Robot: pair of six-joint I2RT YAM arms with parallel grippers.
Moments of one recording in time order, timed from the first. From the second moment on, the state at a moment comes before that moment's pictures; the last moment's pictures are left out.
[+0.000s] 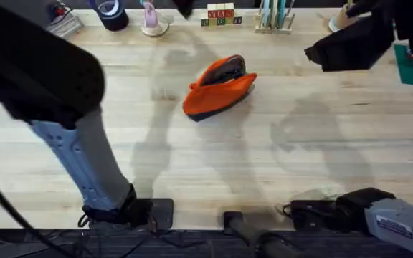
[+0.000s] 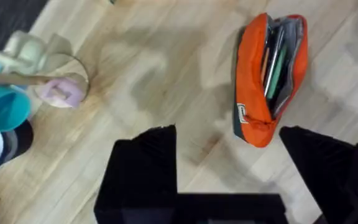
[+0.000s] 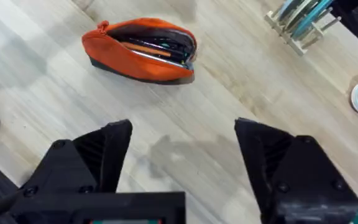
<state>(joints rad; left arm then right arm) -0.12 2.07 2.50 -1.69 0.35 0.72 0.25 1.21 1.62 -1.30 -0.24 -0.41</state>
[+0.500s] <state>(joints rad) 0.10 2.04 2.45 -1.69 0.60 0.84 0.25 1.21 1.62 -1.30 -0.24 -0.43</state>
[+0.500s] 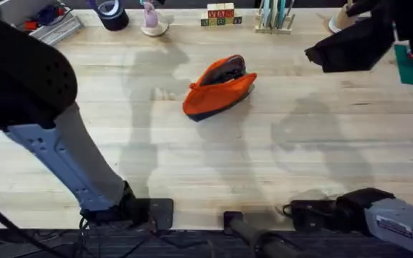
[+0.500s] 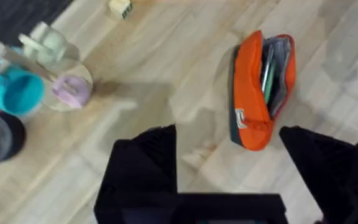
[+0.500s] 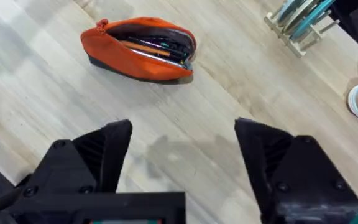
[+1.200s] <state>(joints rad) 0.18 1.69 1.86 -1.69 0.58 1.01 0.25 1.21 1.62 -1.30 -0.24 -0.48</state>
